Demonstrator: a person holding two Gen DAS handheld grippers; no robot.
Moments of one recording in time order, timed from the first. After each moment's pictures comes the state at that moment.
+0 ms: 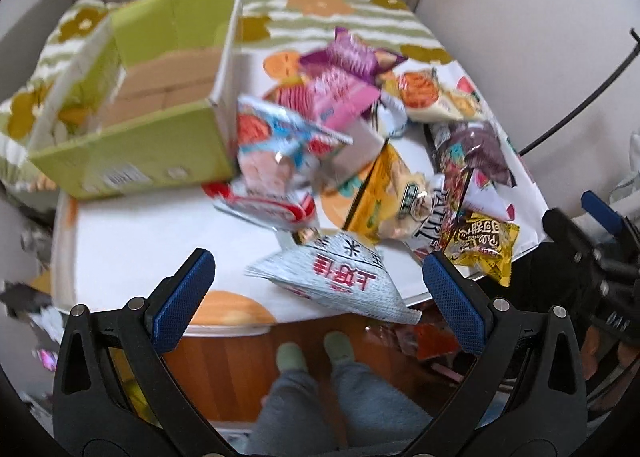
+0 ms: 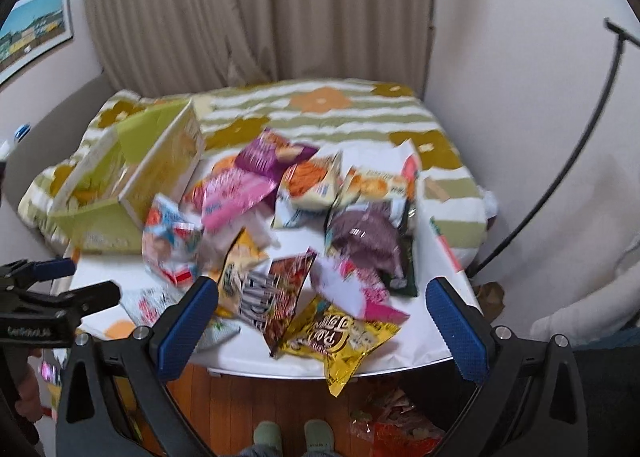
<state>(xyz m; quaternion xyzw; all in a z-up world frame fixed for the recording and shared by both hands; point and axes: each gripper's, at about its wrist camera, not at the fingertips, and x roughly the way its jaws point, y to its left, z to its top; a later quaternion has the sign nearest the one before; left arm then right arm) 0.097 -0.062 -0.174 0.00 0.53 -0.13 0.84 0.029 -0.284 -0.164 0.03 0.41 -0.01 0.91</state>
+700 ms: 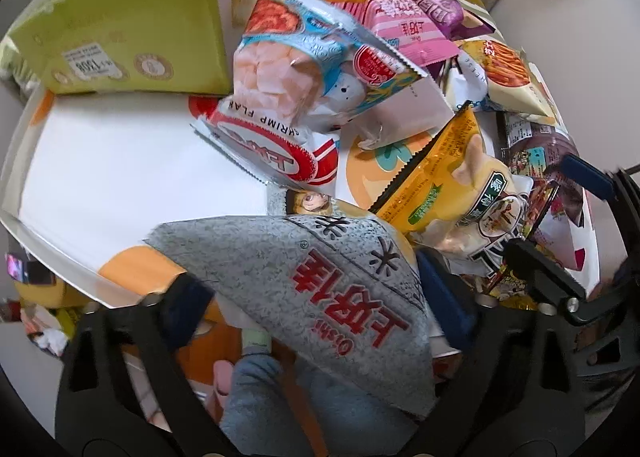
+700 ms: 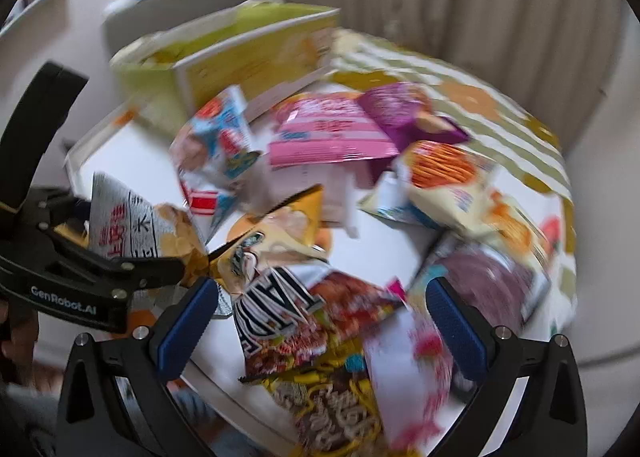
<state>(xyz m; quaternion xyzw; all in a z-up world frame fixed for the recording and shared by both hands) 0.124 -0.075 -0.265 -0.10 0.59 -0.02 0.80 0.123 -0.245 -0.242 -0.16 0.44 0.27 0.84</state>
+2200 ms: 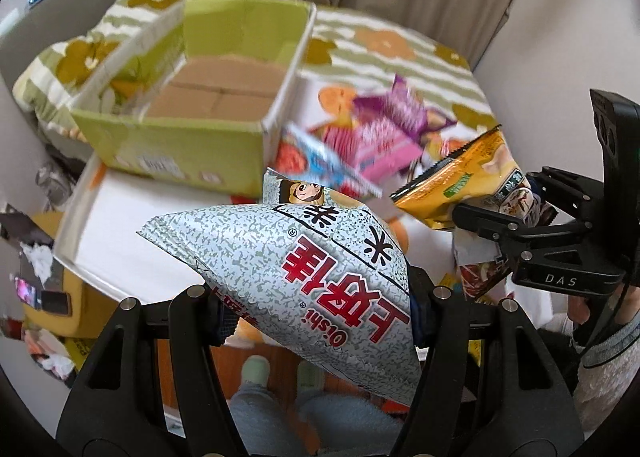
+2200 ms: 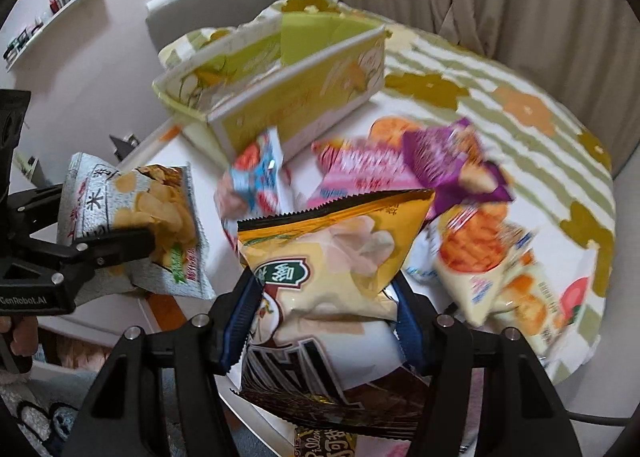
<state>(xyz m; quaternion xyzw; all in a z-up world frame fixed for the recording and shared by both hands) 0.114 -0.047 -0.149 -0.09 0.49 -0.02 0.87 0.176 -0.226 -0.176 -0.13 0.46 0.33 0.81</state>
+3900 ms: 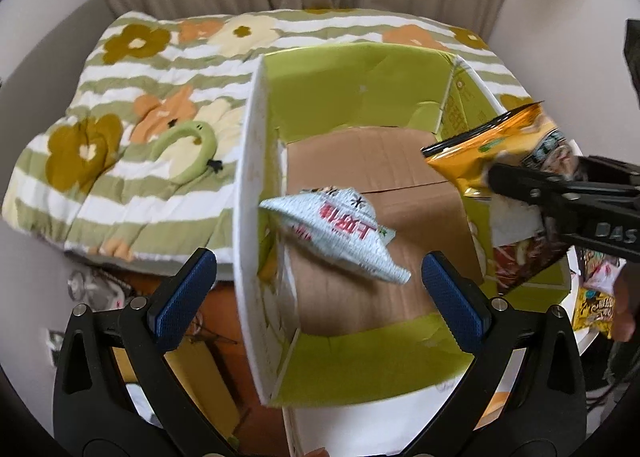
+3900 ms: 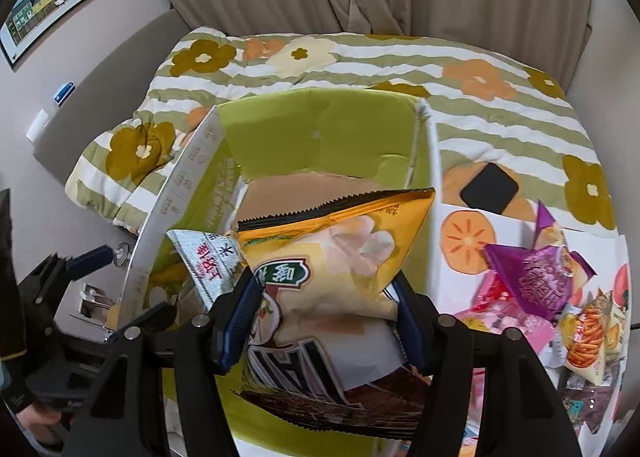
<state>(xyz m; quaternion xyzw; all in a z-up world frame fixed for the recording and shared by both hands) 0.304 0.192 -0.155 0.03 0.50 -0.07 0.86 0.309 0.004 -0.157 0.02 0.51 0.14 0.85</state>
